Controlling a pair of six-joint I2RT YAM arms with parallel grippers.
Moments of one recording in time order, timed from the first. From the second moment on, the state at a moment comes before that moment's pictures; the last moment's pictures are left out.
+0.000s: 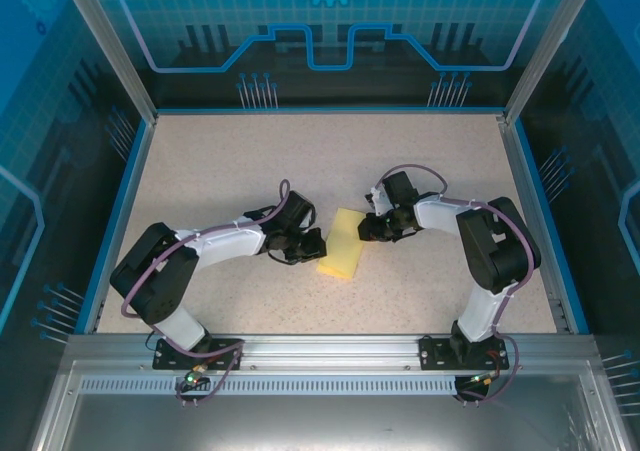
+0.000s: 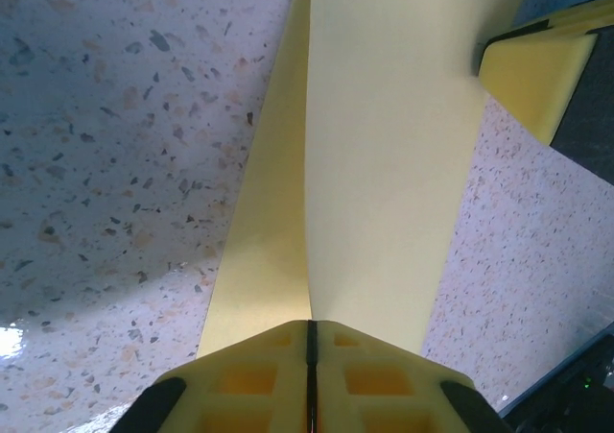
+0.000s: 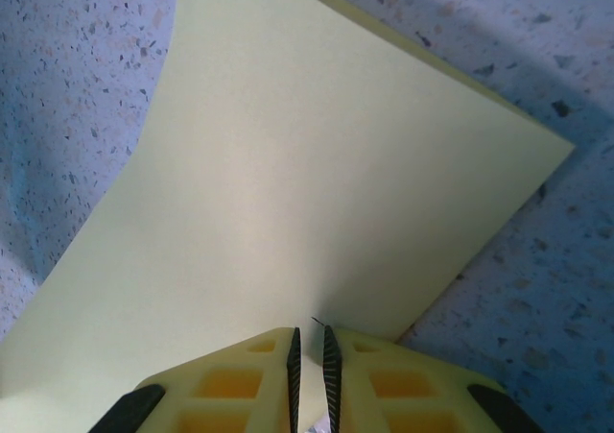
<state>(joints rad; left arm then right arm) -0.65 1.62 0.88 -0.32 0.35 -0.87 0.37 1.79 0.93 -0.33 -0.48 0.29</state>
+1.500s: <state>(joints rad) -0.69 1.85 1.21 -0.55 0.41 -0.75 0.41 1.69 0.79 -0.24 -0.53 0.38</state>
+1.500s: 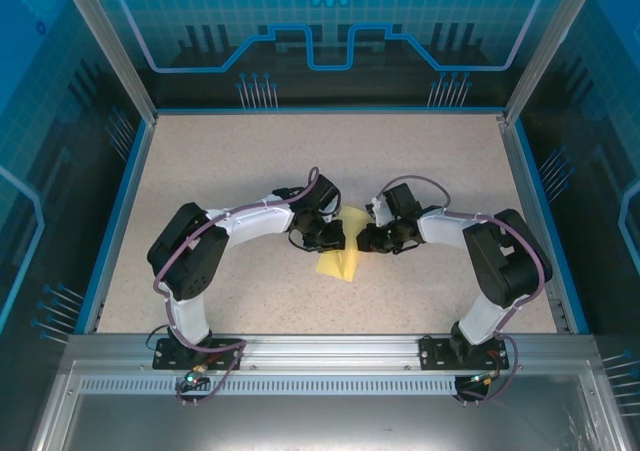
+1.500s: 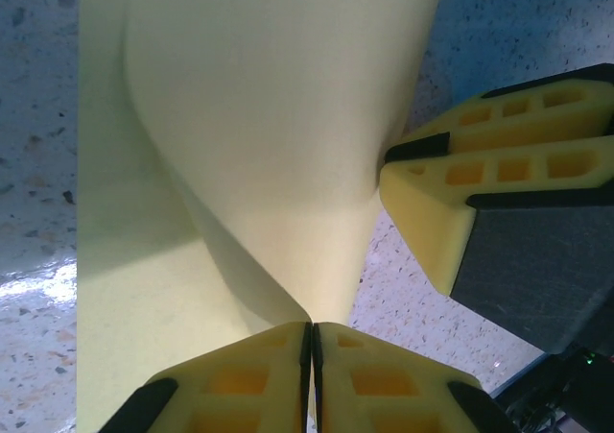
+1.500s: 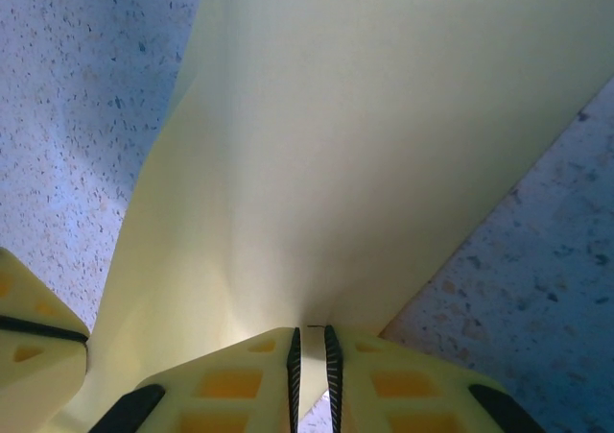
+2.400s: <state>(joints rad) -0.69 1.91 1.26 -0.57 0.41 -0.74 0.43 1.51 0.65 -0.14 -0.59 0.41</state>
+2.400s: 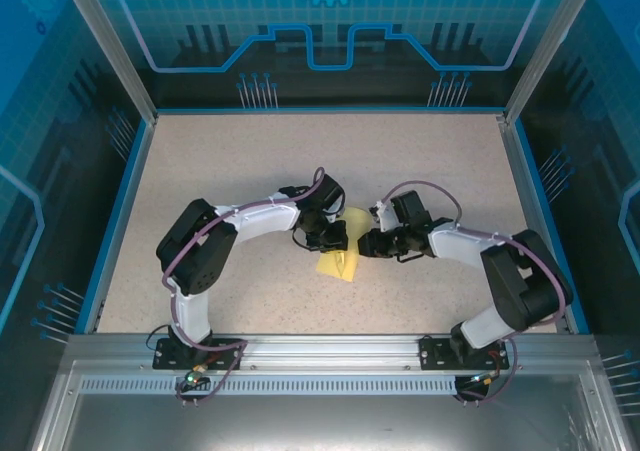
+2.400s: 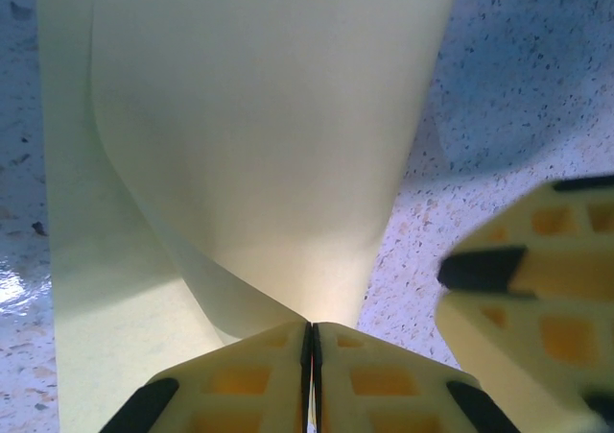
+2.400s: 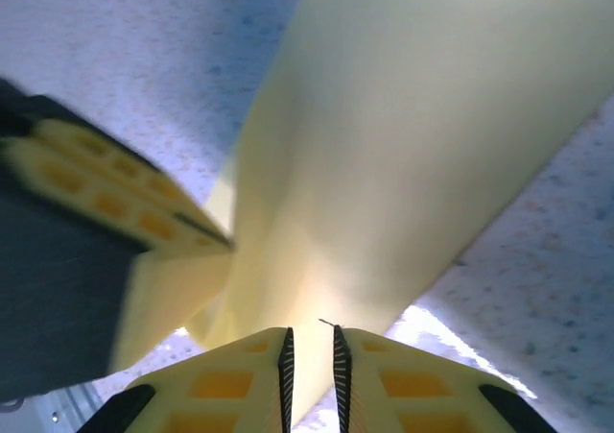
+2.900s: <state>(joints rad) -0.69 1.93 1.28 -0.60 0.42 -0.73 0.60 1.44 0.55 0.02 -0.59 0.53</state>
